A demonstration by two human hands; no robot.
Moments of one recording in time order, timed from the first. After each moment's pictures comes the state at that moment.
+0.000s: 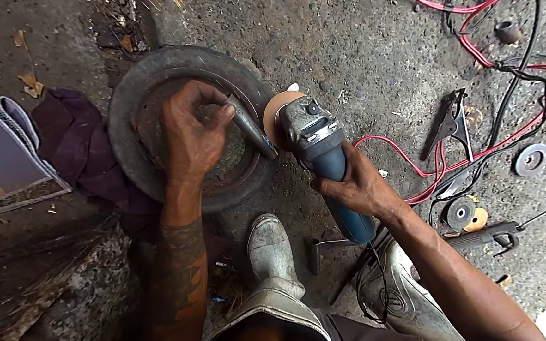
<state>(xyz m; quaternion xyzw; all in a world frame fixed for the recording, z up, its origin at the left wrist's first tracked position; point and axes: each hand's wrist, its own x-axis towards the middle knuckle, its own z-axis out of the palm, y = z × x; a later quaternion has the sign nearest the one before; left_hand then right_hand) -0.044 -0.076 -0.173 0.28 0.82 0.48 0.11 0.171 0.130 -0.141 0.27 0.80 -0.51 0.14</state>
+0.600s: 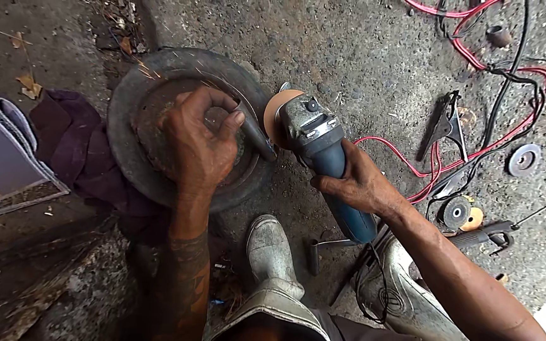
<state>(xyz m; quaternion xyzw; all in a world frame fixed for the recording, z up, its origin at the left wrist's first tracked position) -0.024 -0.071 -0.156 0.29 0.86 0.42 0.05 0.167 0.132 -0.132 0.28 0.81 -0.50 0.15</state>
